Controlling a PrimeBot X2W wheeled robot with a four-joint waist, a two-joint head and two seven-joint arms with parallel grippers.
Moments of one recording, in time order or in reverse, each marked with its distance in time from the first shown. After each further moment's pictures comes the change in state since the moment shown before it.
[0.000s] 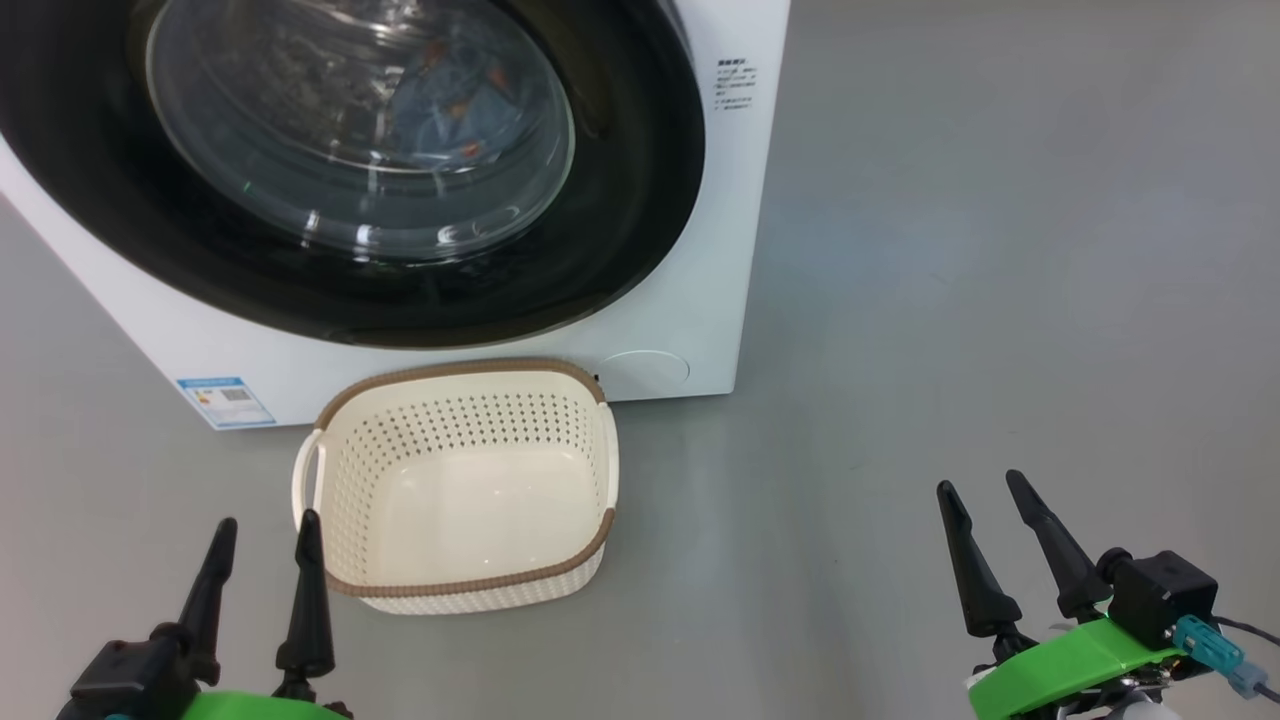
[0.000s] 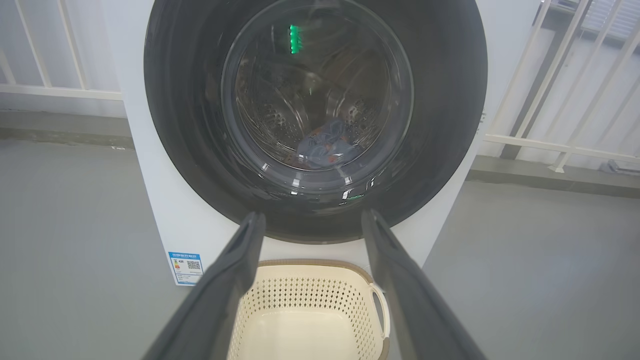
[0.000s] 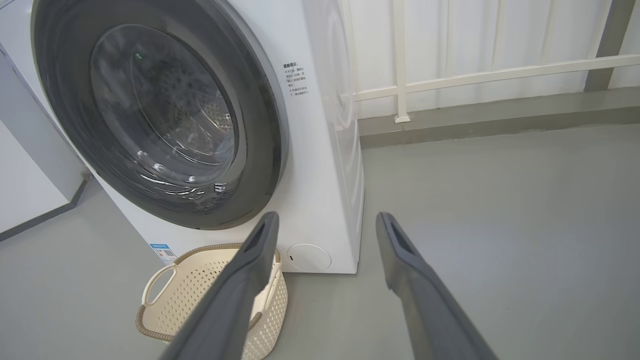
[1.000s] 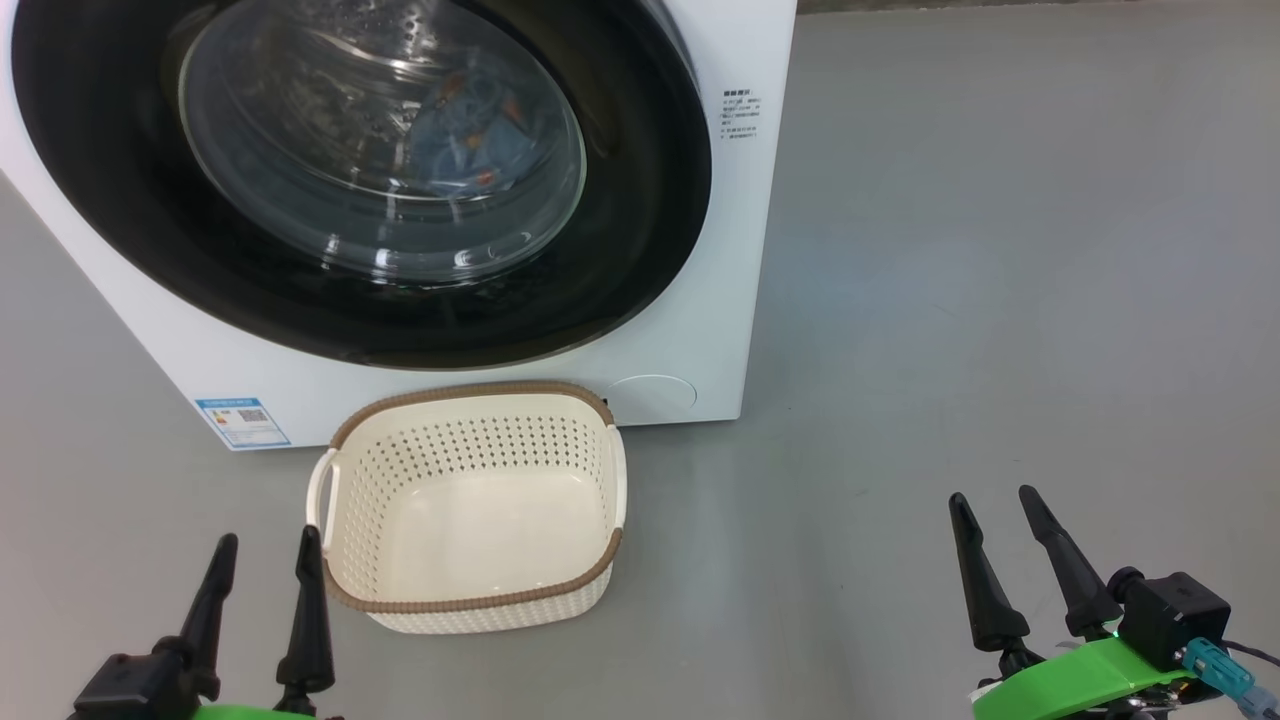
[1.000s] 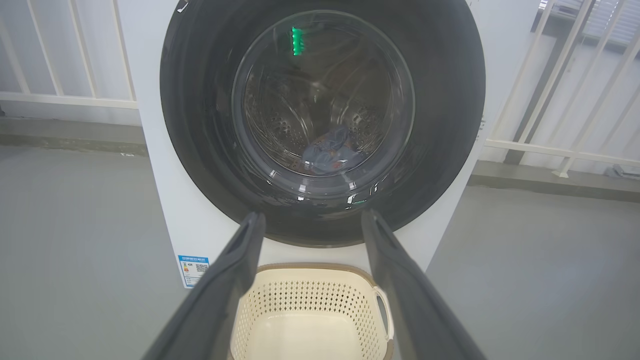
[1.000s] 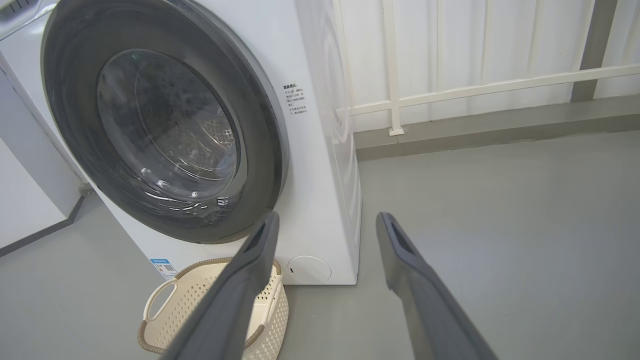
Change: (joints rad) left arm 0.021 0.000 0.006 0.002 0.008 0.000 0.000; right arm 0.043 0.043 -0.049 -0.037 -0.025 0.000 0.000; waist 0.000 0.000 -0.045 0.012
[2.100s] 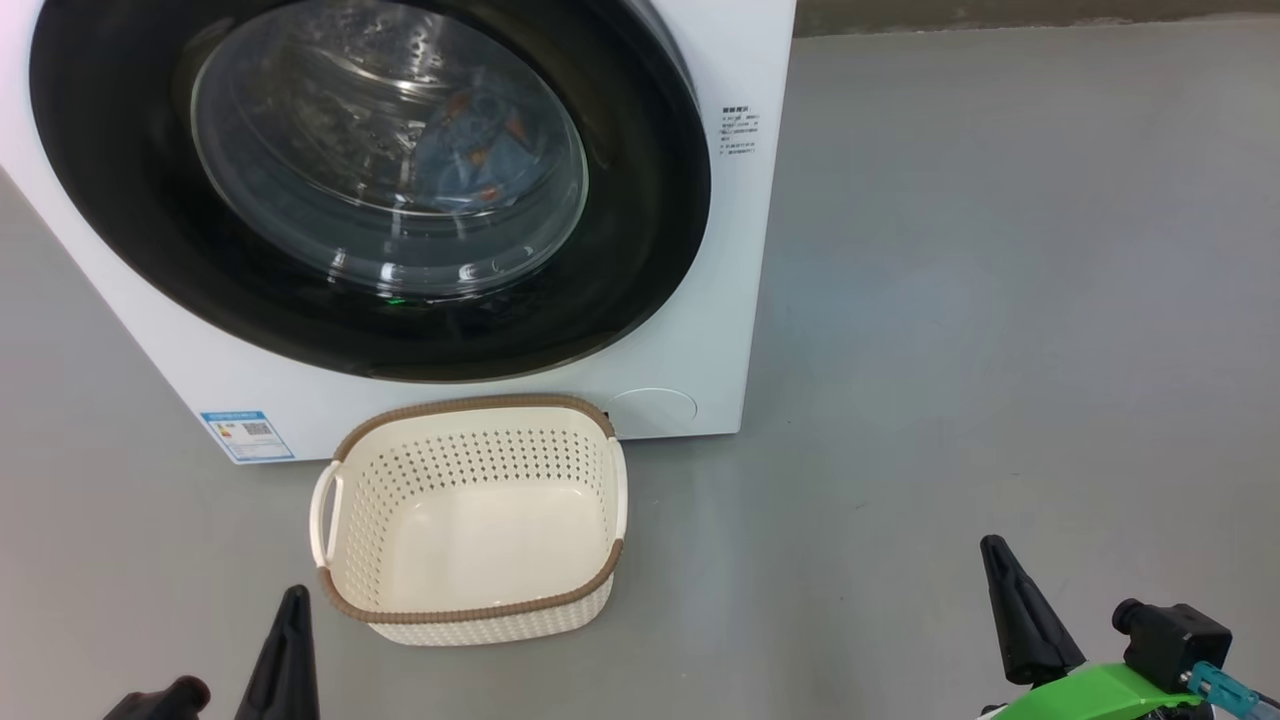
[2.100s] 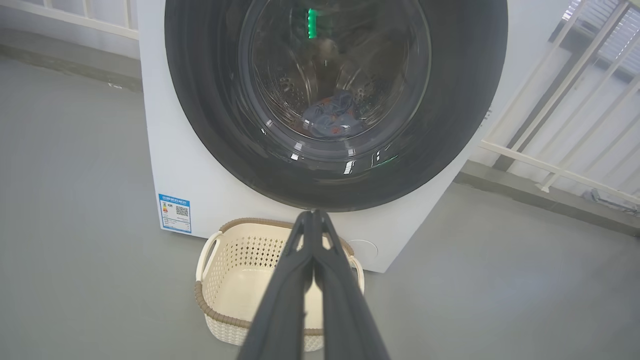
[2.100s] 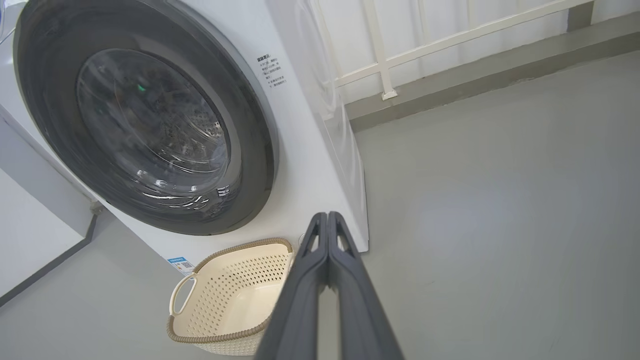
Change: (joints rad) left arm 0.044 -0.018 -0.029 0.060 -0.143 0.000 0.028; right arm 0.025 0.006 0.001 0.077 0.133 0.000 0.036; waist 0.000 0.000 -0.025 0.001
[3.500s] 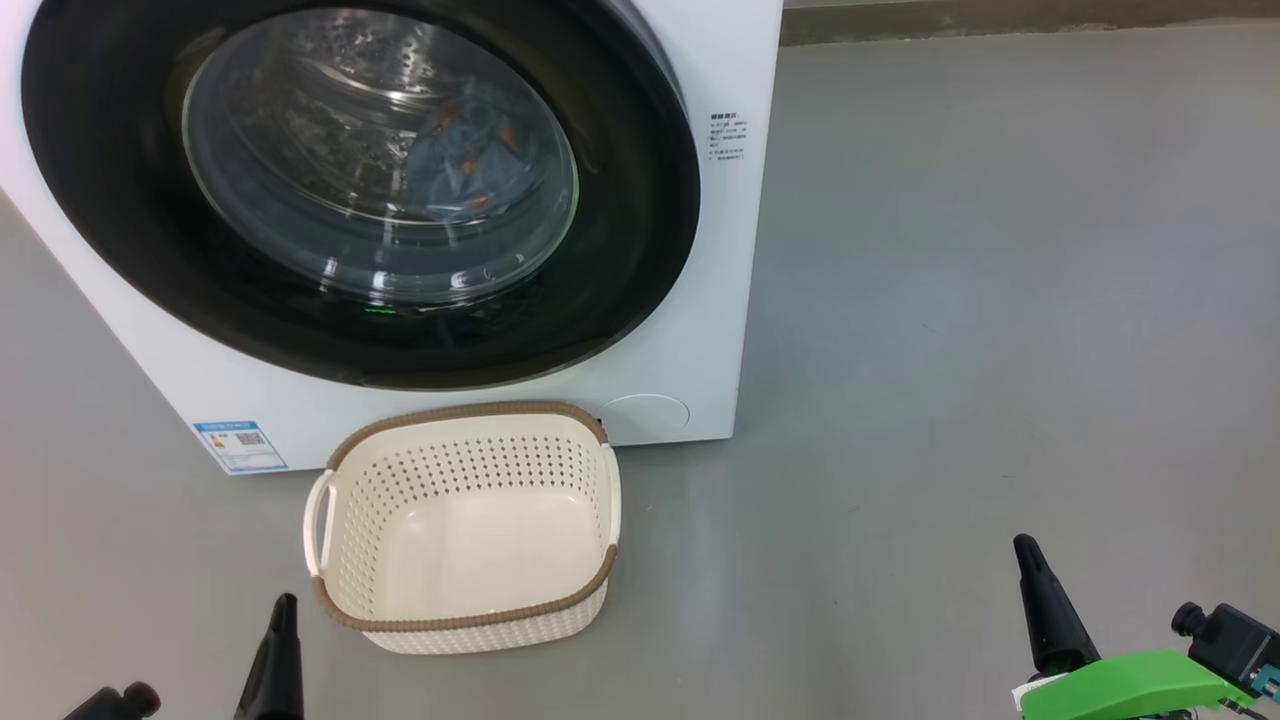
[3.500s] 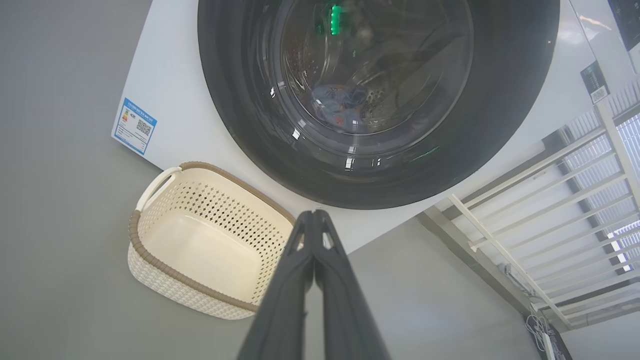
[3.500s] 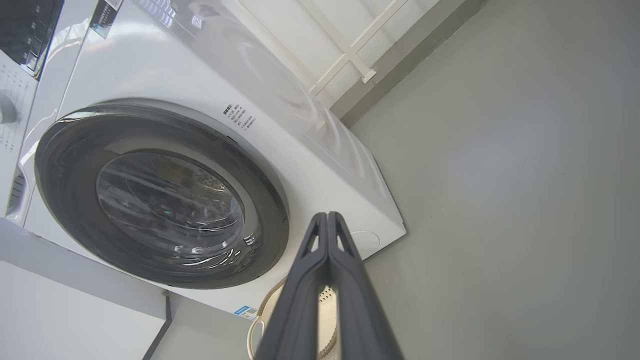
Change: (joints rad) left arm -0.035 0.022 -0.002 0.049 -0.476 0.000 0.106; right arm -0.013 0.000 -0.037 0.011 0.451 0.000 0.116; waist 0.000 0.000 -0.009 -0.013
